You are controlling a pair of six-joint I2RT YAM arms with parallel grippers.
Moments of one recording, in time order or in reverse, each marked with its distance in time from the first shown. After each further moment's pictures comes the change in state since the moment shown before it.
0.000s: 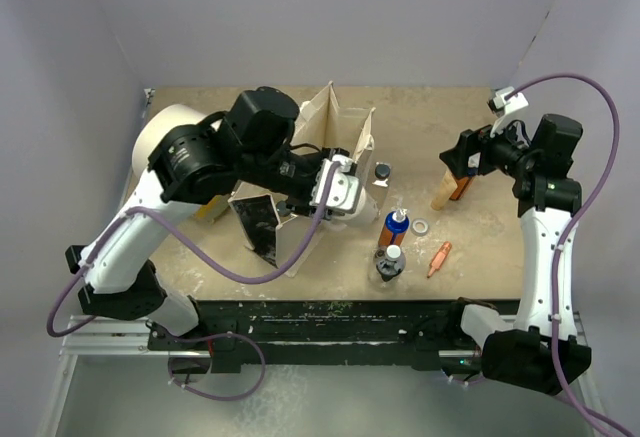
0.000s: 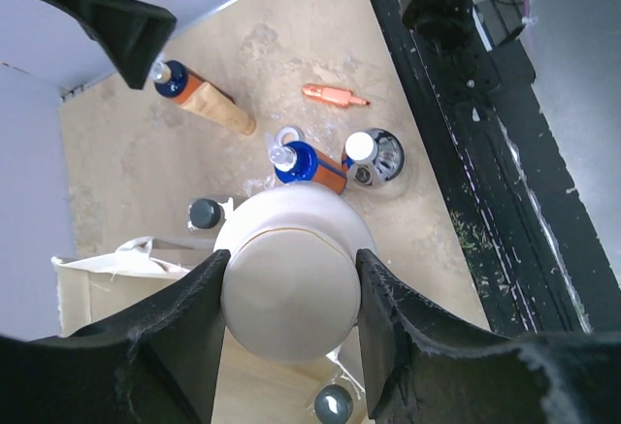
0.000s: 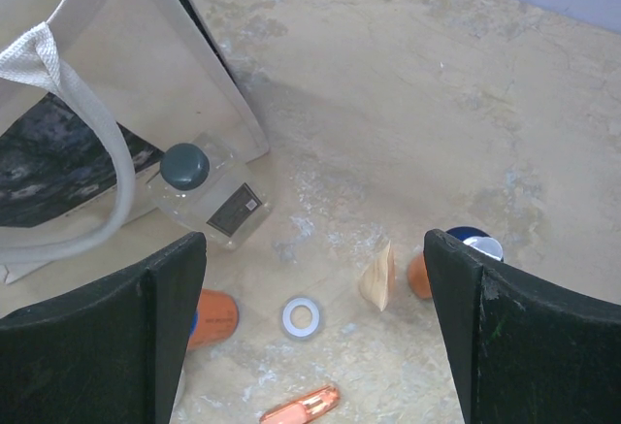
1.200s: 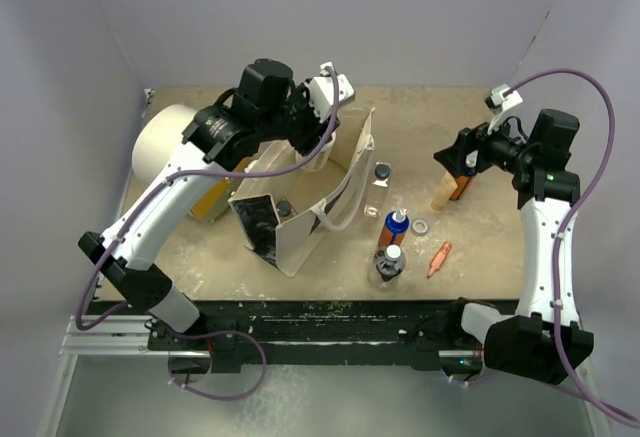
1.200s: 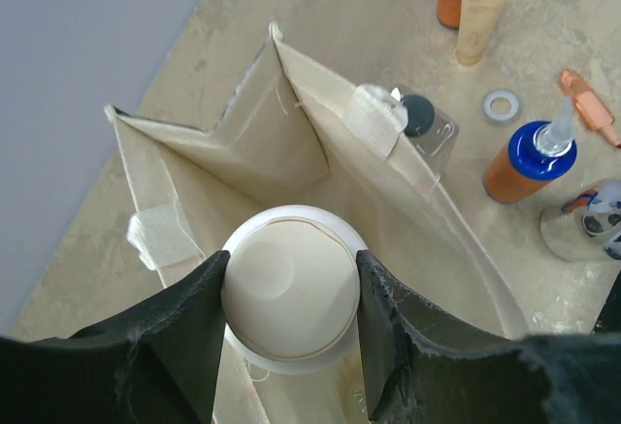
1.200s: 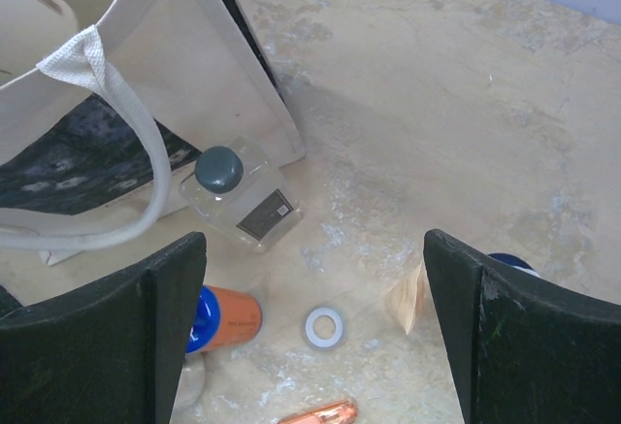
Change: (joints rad) left arm 0.290 0.016 -0.250 0.427 -0.336 -0.401; right arm 0.000 0.058 0.017 0.000 -0.109 -0.004
